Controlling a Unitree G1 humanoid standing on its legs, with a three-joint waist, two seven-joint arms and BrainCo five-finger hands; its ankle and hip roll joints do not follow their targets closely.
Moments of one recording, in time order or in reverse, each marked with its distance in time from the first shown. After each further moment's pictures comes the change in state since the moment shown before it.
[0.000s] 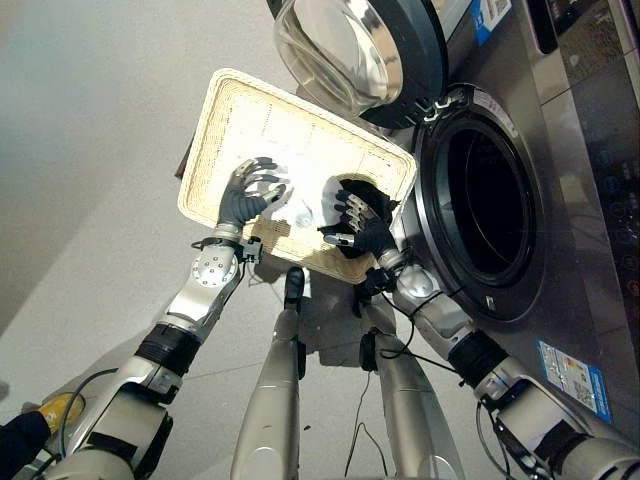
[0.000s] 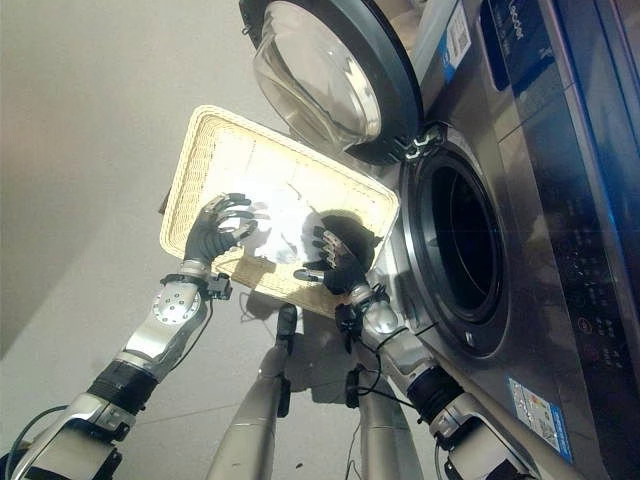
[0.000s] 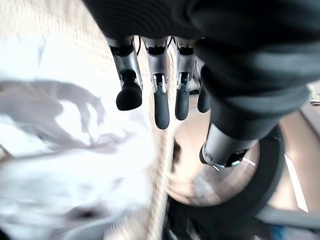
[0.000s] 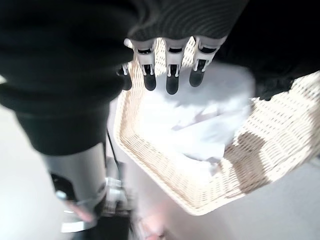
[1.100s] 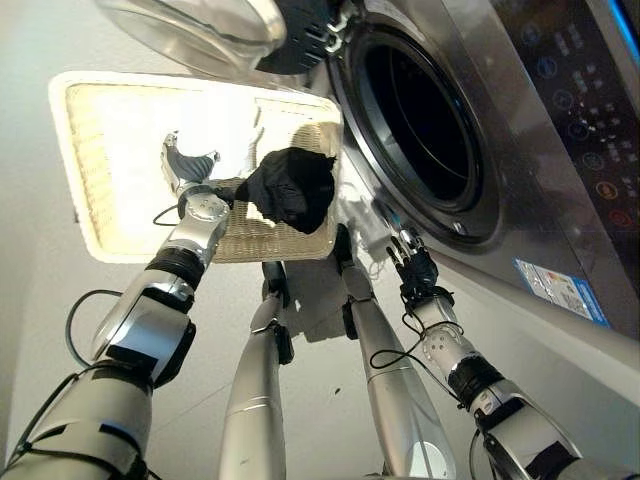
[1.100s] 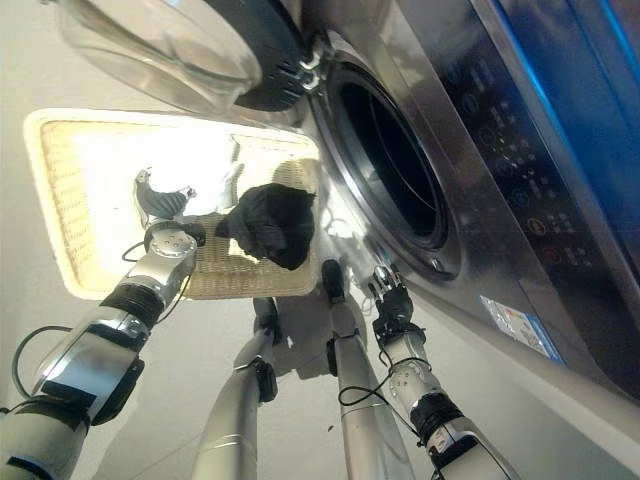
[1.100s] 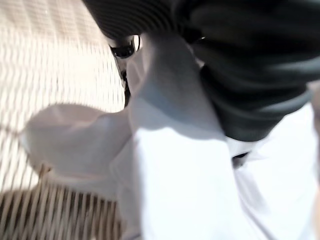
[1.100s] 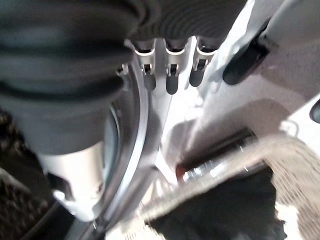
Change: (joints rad) left arm -0.489 -0.001 -0.007 0.835 0.124 0.190 0.741; right arm 0.177 0.178 -0.207 0.297 0.860 -0.207 0.013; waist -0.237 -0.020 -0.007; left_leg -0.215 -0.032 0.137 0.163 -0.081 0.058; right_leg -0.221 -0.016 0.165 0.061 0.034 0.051
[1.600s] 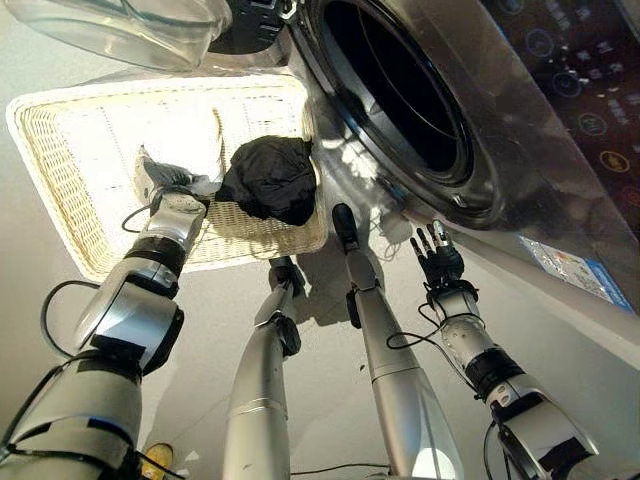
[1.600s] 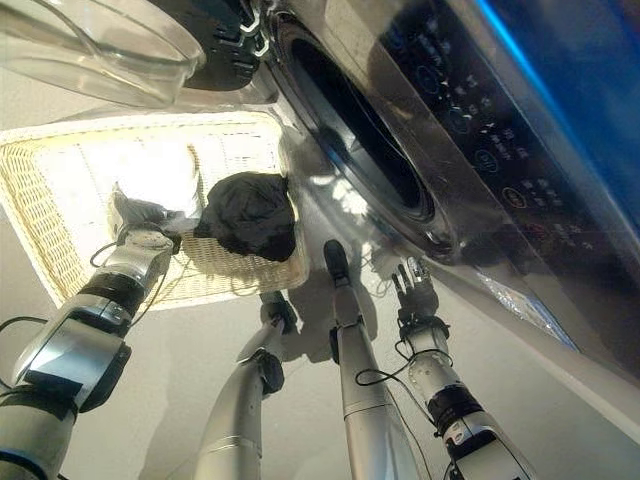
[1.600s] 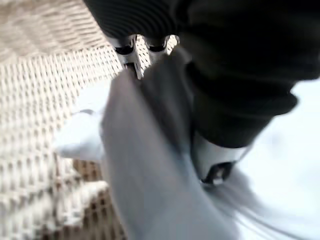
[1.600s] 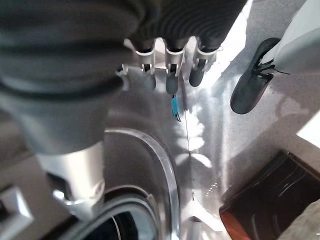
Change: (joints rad) left arm -0.081 0.064 -0.033 0.152 -0.088 0.143 -0.165; right arm -0.003 -0.081 -0.055 -0.012 0.147 0.000 0.014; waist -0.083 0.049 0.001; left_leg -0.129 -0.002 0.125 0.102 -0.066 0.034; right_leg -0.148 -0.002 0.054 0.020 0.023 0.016
